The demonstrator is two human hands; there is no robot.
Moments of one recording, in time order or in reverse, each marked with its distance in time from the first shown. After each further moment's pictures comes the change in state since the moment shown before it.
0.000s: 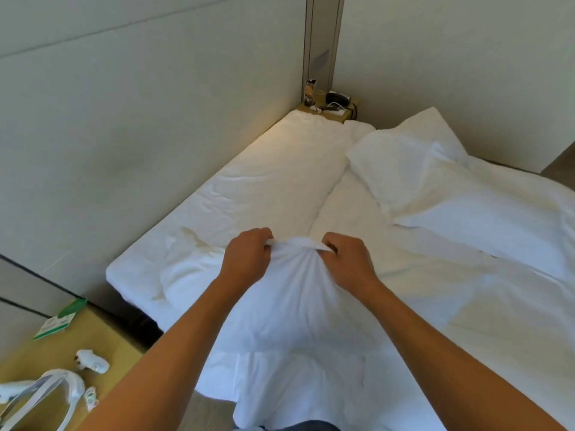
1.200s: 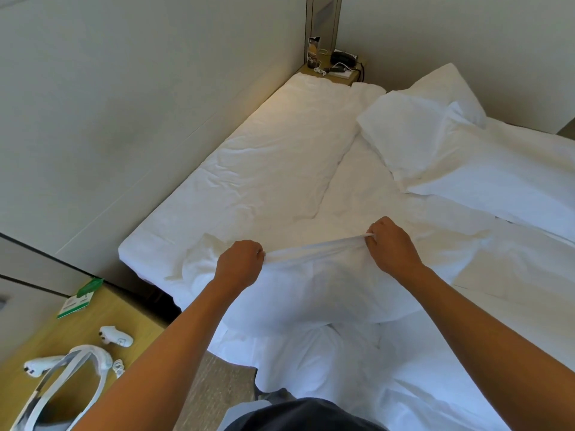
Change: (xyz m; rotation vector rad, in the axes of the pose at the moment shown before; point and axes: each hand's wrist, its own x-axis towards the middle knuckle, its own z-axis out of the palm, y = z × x) left_hand -0.028 -0.087 0.034 0.141 -0.231 -0.140; right_hand -0.003 0.070 0.013 -0.430 -0.104 0.137
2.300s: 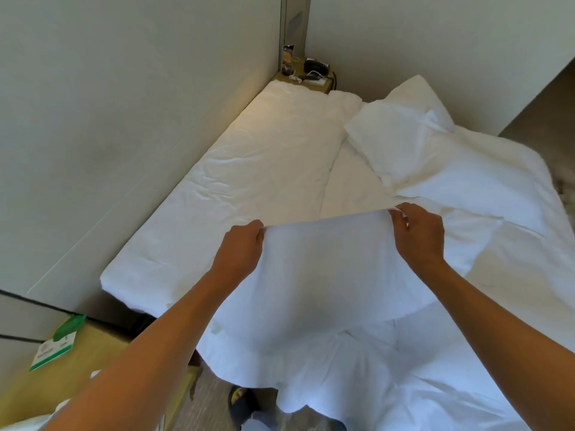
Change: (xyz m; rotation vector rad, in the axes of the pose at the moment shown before) left_hand 0.060 -0.090 -0.077 -0.222 0.111 0.260; right_hand 0.012 -0.099 -0.024 0.102 0.557 0.119
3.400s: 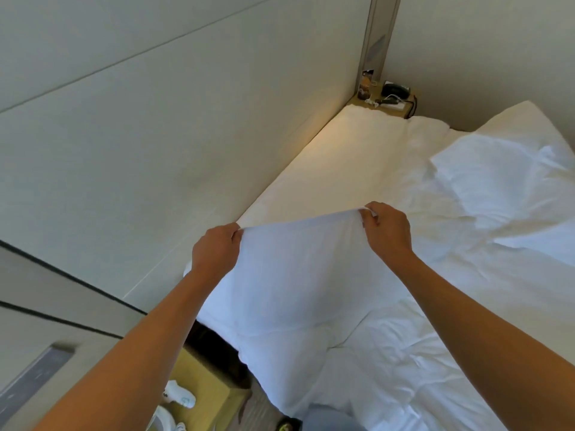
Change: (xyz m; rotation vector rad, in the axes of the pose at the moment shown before) left_hand 0.056 -0.174 -0.130 0.210 0.155 -0.352; right_hand 0.095 -0.199 0.180 0.268 -0.281 -0.077
